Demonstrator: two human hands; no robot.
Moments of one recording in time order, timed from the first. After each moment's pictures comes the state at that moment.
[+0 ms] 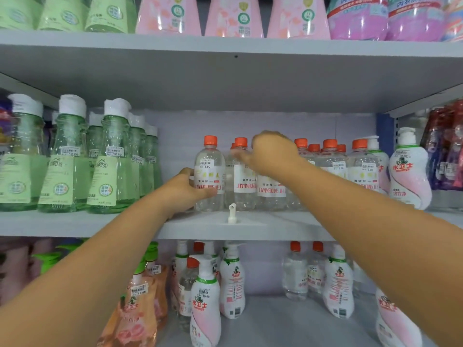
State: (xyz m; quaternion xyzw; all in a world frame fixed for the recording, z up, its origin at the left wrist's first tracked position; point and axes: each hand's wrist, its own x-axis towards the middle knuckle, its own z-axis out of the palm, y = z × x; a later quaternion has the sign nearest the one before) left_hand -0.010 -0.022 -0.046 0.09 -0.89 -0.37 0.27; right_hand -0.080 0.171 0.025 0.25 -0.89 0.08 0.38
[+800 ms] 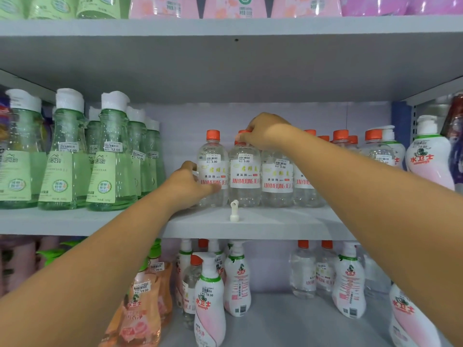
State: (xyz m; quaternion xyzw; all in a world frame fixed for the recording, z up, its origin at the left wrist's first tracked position) left_hand -0.019 -0.021 -0.047 0.11 -0.89 -0.33 0.30; right_hand -0.125 0.155 0.068 0.30 -0.90 0.18 0.25
